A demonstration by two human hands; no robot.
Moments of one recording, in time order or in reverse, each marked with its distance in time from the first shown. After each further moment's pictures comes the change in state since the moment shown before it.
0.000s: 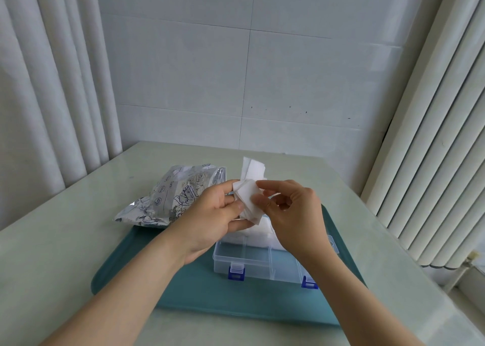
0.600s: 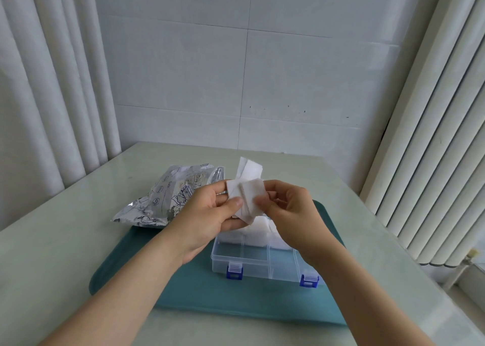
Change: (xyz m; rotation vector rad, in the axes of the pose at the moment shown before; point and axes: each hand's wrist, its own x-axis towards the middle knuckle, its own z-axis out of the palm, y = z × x) left_hand 0.000 -0.002 -0.004 0.030 0.074 0.009; right_hand 0.000 -0.009 -0.011 0.275 -0.249 0.162
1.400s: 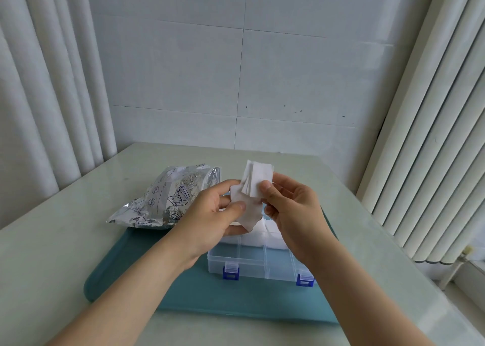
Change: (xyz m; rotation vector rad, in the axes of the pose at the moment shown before) left_hand -0.005 -0.001 0.011 0.174 0.010 0.025; right_hand 0.003 0.006 0.000 0.380 0.109 0.084
